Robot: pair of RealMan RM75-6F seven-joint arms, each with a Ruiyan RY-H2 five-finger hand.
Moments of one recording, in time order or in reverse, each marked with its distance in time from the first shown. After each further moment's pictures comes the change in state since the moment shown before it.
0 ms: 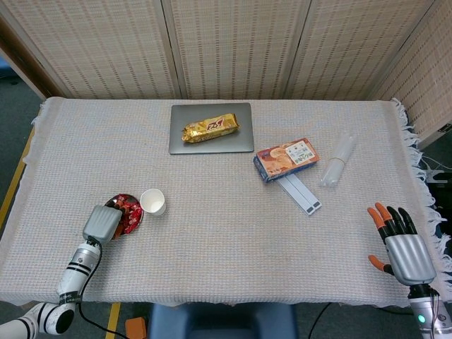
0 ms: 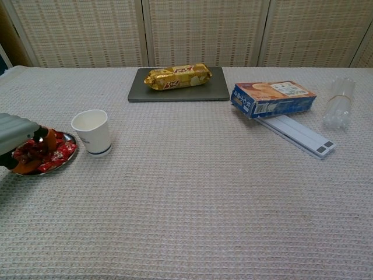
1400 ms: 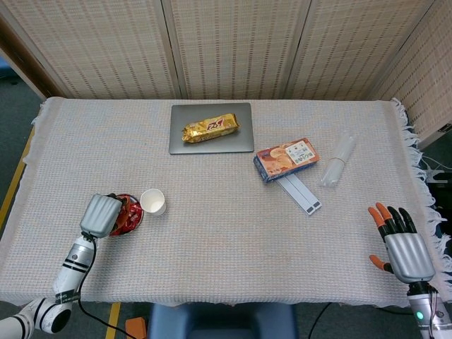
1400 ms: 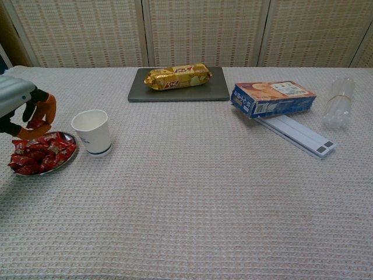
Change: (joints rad) left arm -0.029 0.059 -0.017 -0.086 0.115 0.180 -0.140; right arm 0.015 0.000 0.005 -0.010 0.050 -0.039 -0.034
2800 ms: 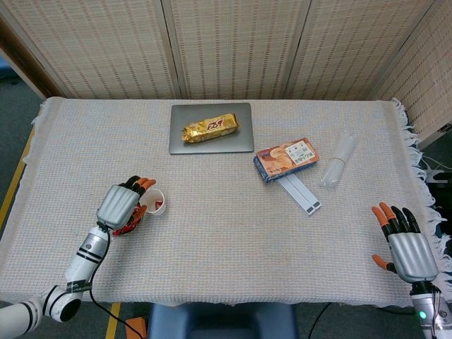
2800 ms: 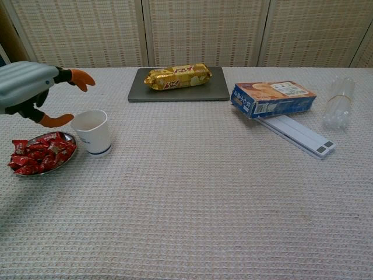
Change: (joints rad) left arm -0.072 0.039 0.009 -0.093 -0.039 -0.027 -0.005; right arm -0.001 0.013 -0.001 -0.005 0.014 0.003 0.016
